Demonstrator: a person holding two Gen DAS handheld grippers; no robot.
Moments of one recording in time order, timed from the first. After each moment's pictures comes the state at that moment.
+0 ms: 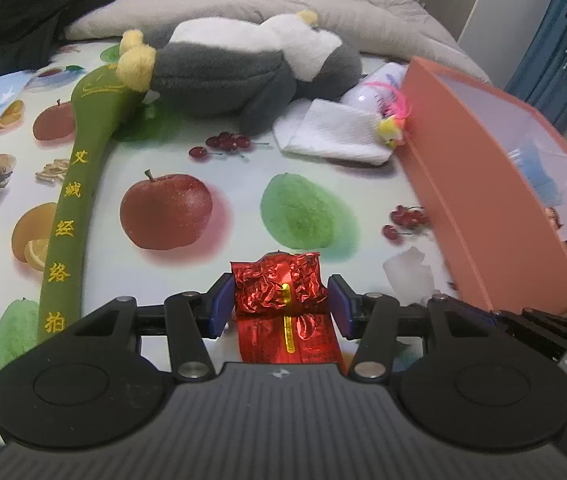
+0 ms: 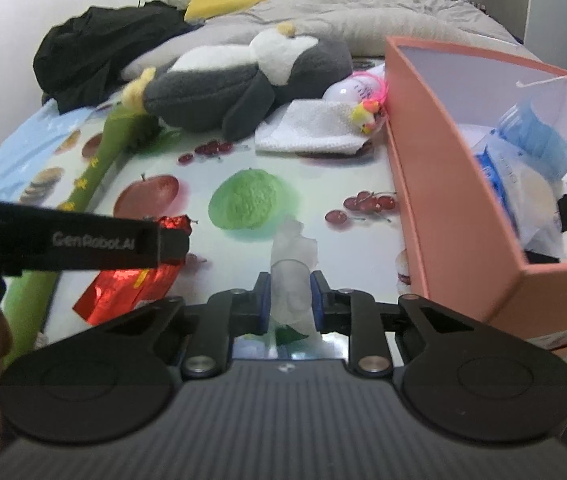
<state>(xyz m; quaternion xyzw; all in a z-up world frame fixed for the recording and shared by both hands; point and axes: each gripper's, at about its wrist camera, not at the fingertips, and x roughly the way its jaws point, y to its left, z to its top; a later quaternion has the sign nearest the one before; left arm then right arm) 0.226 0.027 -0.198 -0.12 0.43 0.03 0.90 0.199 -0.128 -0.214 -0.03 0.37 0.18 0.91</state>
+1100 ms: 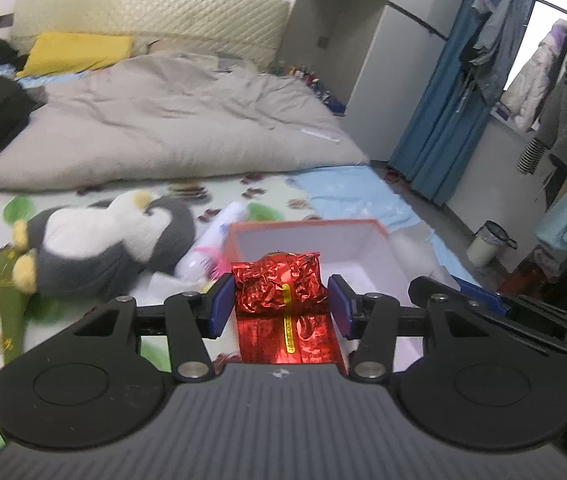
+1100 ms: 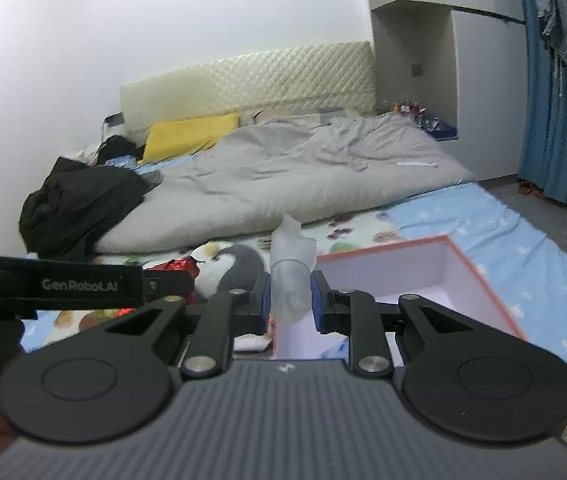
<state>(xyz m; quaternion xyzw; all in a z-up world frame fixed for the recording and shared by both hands) 0.267 -0.069 0.018 -0.11 0.33 -0.10 0.93 0.204 -0.245 -0.010 0.04 0.23 0.12 0.97</state>
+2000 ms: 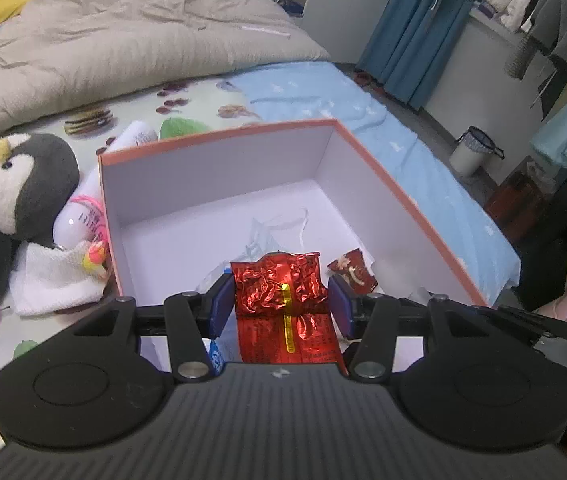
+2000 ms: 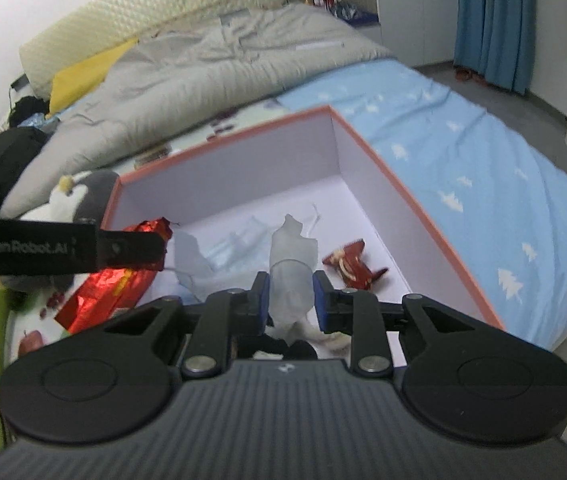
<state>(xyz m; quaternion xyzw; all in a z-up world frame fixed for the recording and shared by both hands) 0.403 -0.196 -0.102 -0.06 0.45 -0.16 0.88 0.294 -0.351 -0.126 0.09 0.38 0.02 0.92</state>
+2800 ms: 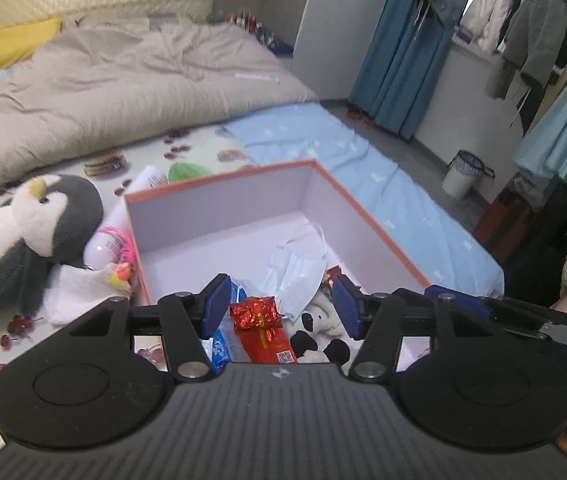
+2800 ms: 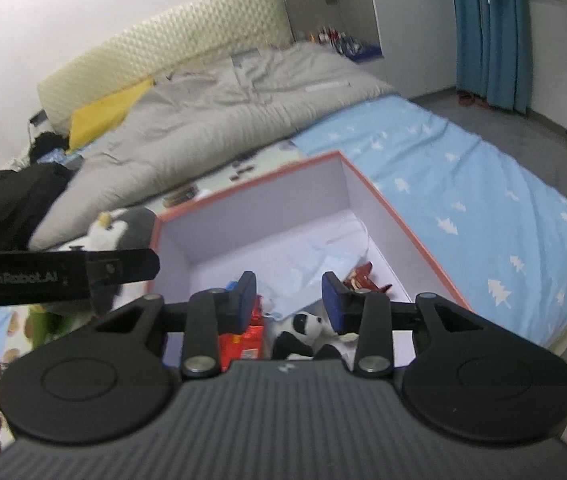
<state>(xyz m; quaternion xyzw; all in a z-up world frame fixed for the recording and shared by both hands) 0.323 -0.182 -0.030 -0.05 0.38 -0.17 0.91 0.238 -0.349 -0.069 0.11 0.32 0.04 0.94</state>
